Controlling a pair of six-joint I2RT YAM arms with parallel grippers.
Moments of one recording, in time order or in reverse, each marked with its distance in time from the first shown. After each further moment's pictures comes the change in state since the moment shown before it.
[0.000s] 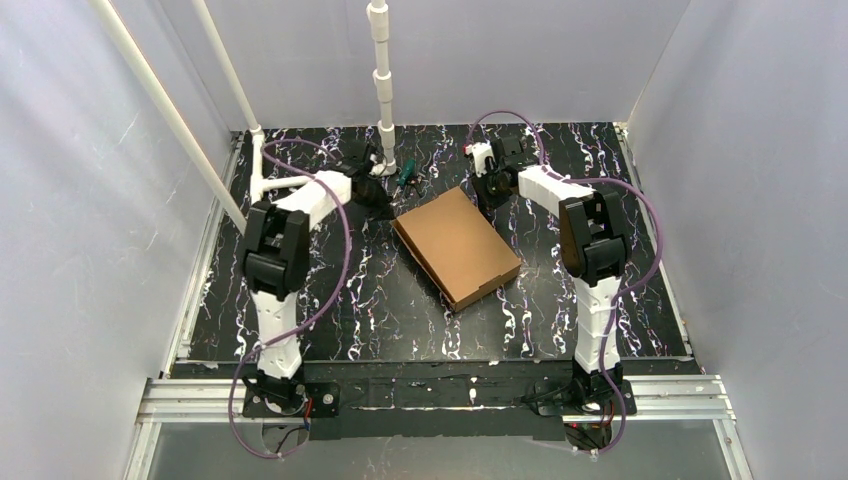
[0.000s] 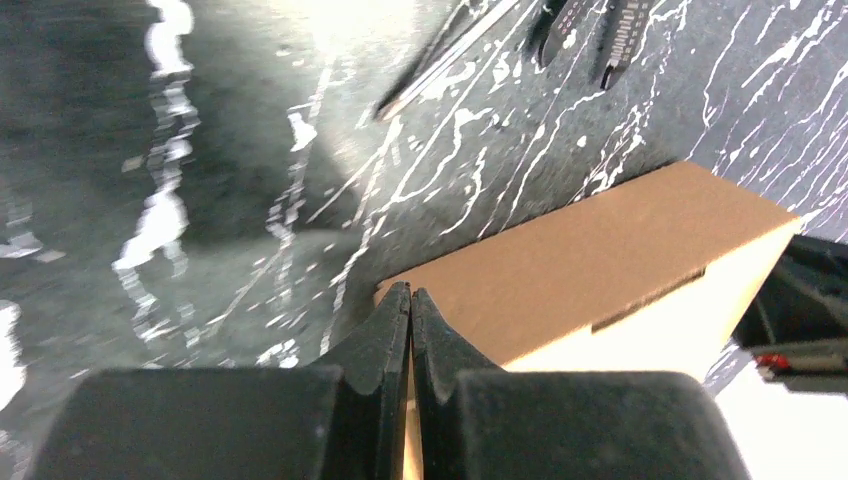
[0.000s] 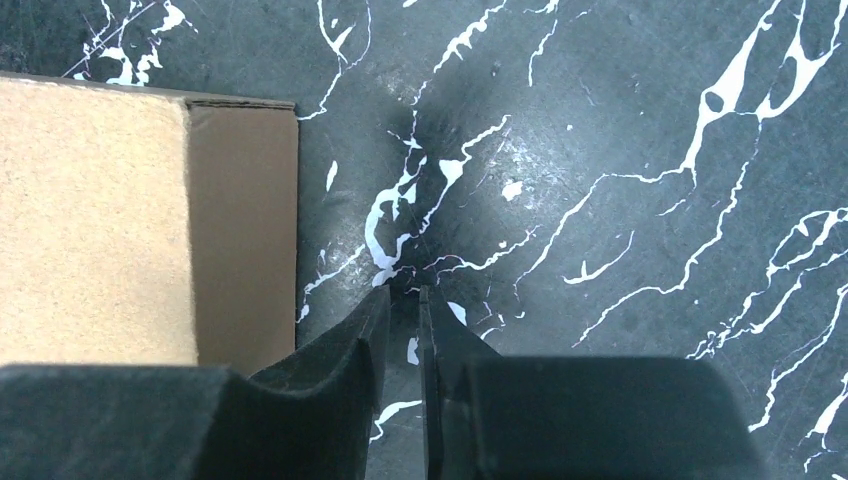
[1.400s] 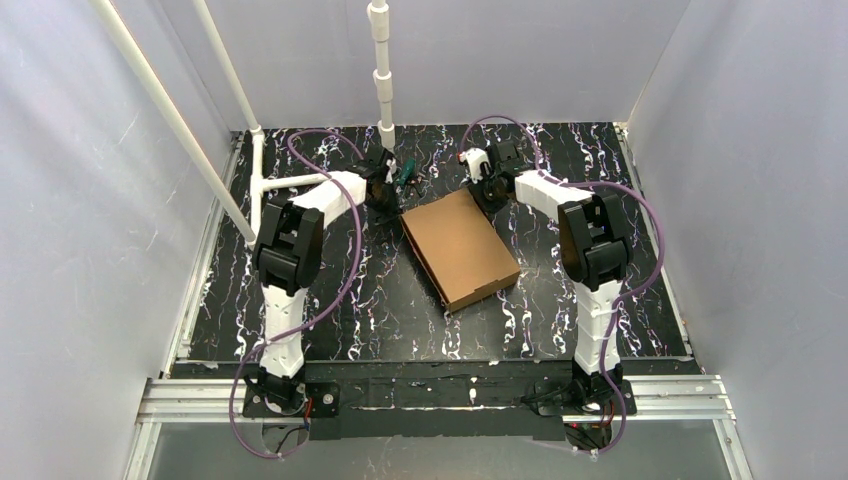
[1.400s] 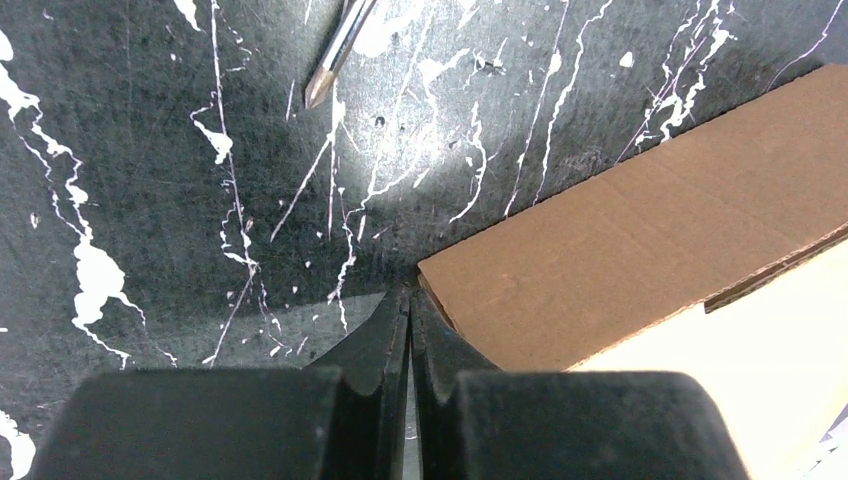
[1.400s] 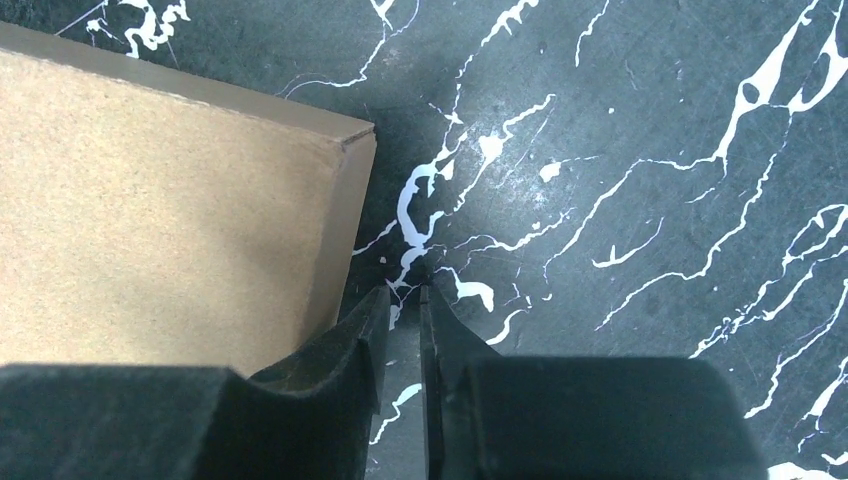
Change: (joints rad) left arm -0.052 0.051 0.044 -0.055 -0.004 0.258; right arm 0.037 -0.041 -0.064 0.016 0.032 -0.055
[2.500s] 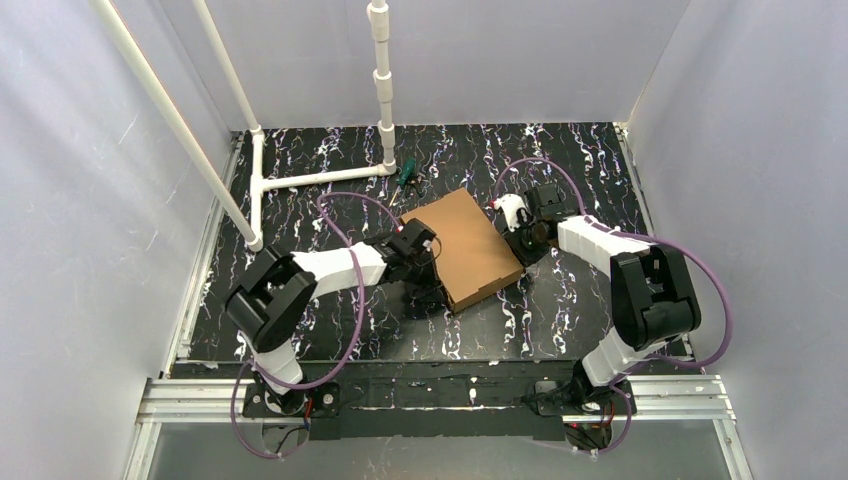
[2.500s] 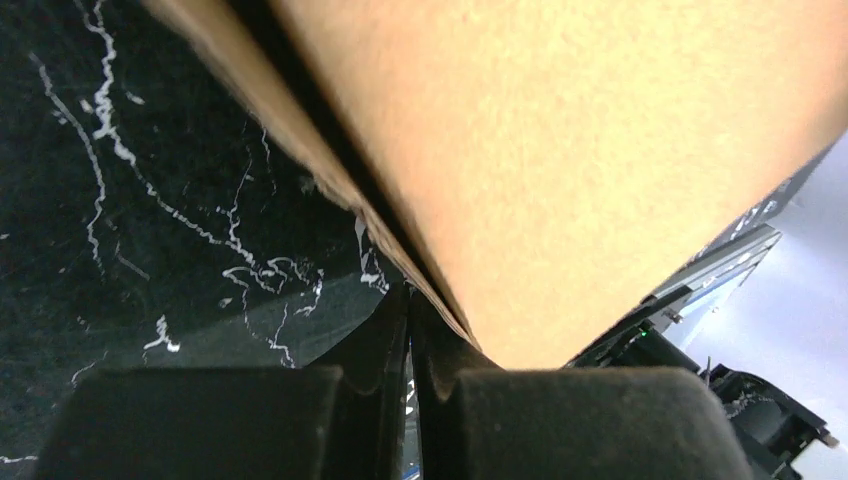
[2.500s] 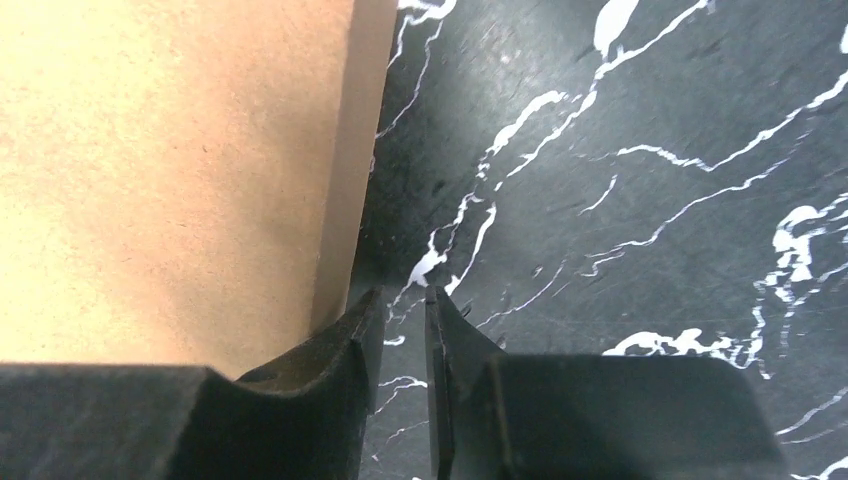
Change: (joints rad) left arm -0.399 -0.436 -0.666 0.376 0.062 -0.404; right arm -0.085 -0.509 -0.605 -0.056 -0.011 -0.078
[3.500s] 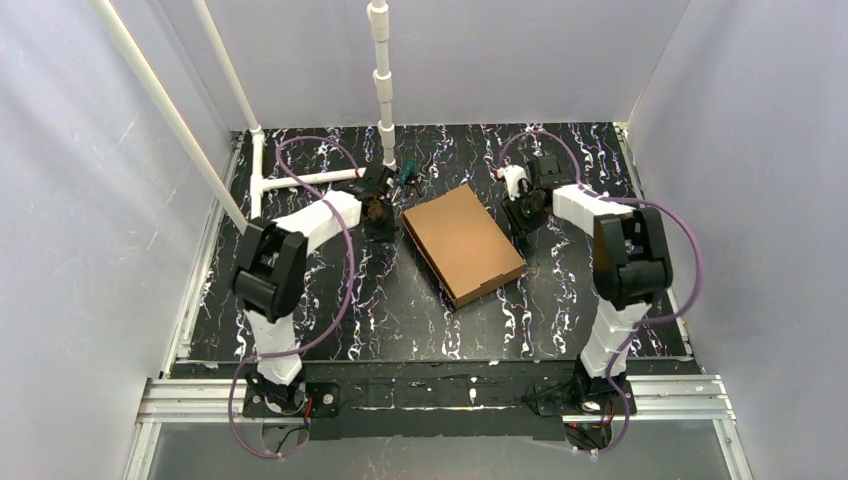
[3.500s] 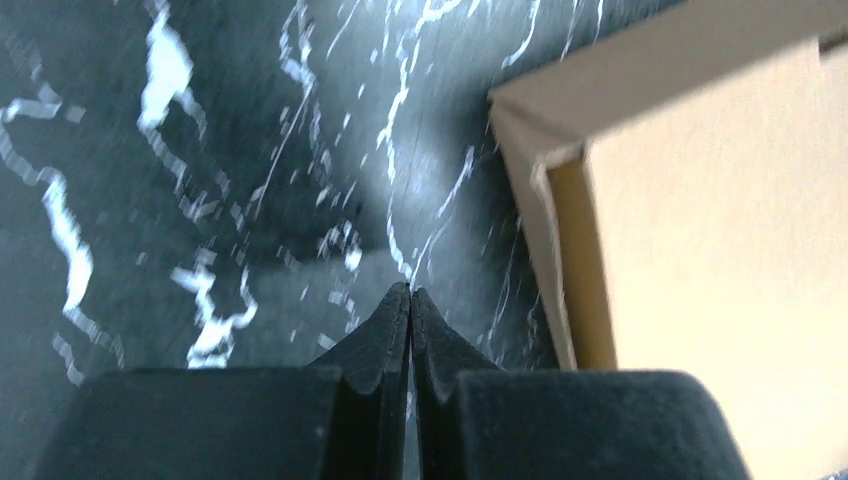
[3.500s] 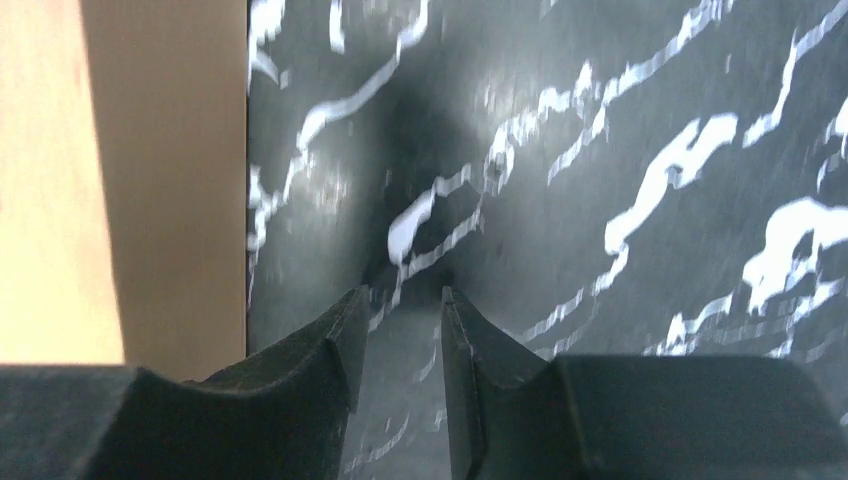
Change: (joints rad) left arm 0.332 0.126 0.332 -0.312 -0.241 0.386; right arm -0.075 0.226 0.252 0.027 -0.012 0.000
